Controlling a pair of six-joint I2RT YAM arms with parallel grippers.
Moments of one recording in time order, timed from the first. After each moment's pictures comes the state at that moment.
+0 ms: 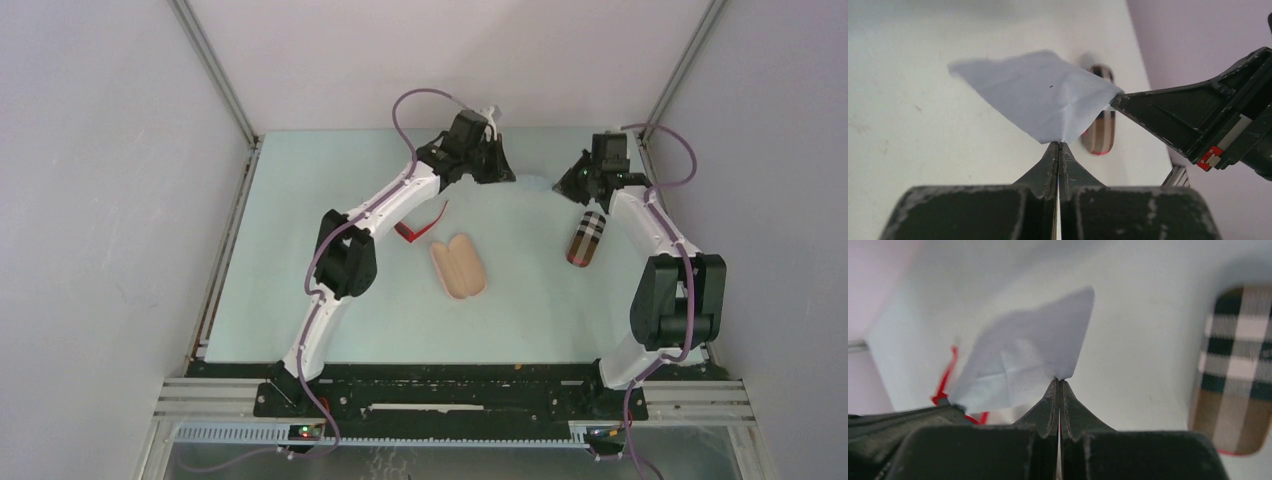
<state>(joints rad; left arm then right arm) -0.68 2.37 2.32 -0.47 0.27 -0.64 0.01 1.64 1.33 -0.40 -0.09 0.70</state>
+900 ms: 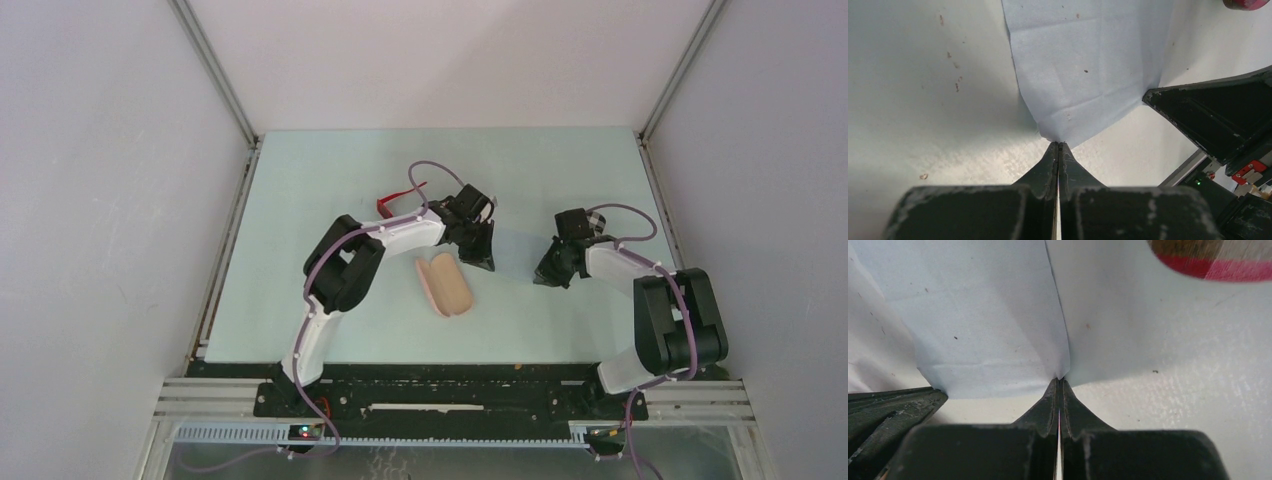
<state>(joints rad) -0.78 2.20 1.63 -0.41 0.33 -0.62 0.17 1.51 0.75 -0.39 -0.06 0.75</state>
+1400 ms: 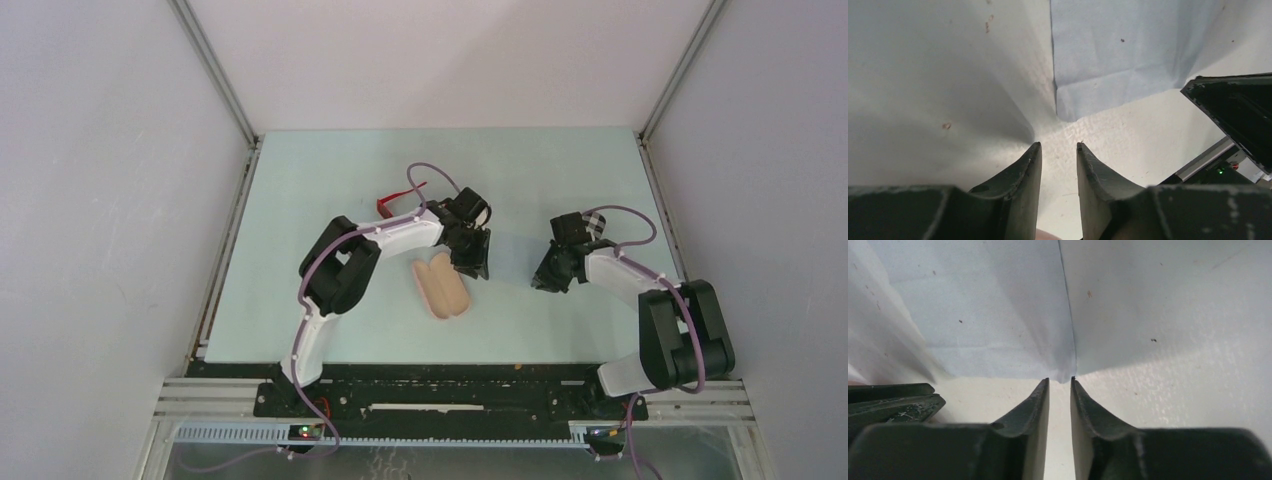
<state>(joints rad) -0.79 2.16 1.61 -0.57 0.29 -0.59 0.23 1.43 0.72 -0.44 -0.02 0.77</state>
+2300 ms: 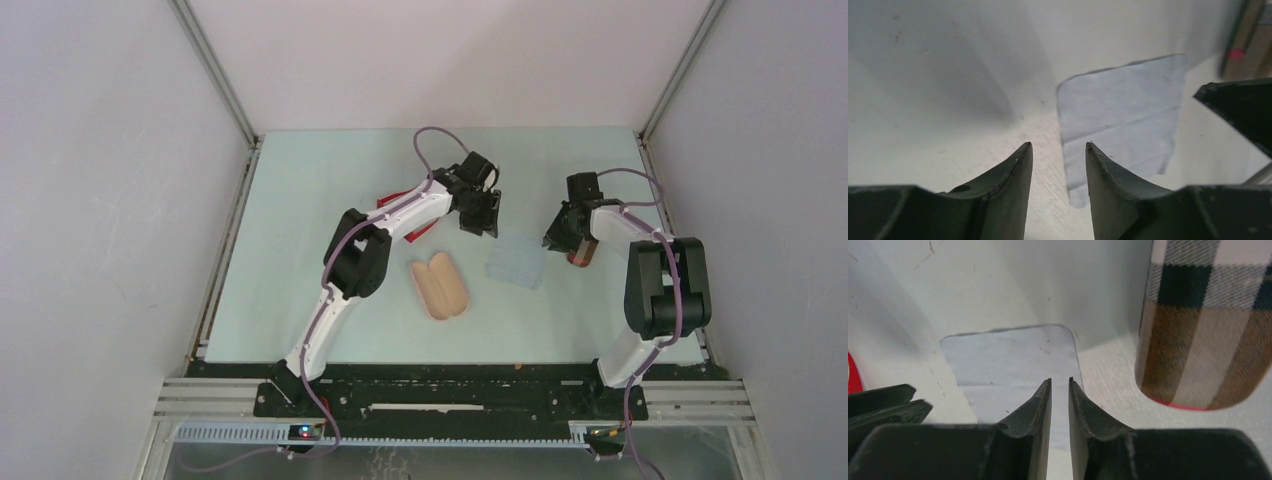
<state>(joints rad) -0.72 2.40 2.12 -0.70 0.21 -0.47 0.06 1.68 1.04 -0.45 -0.04 0.65</state>
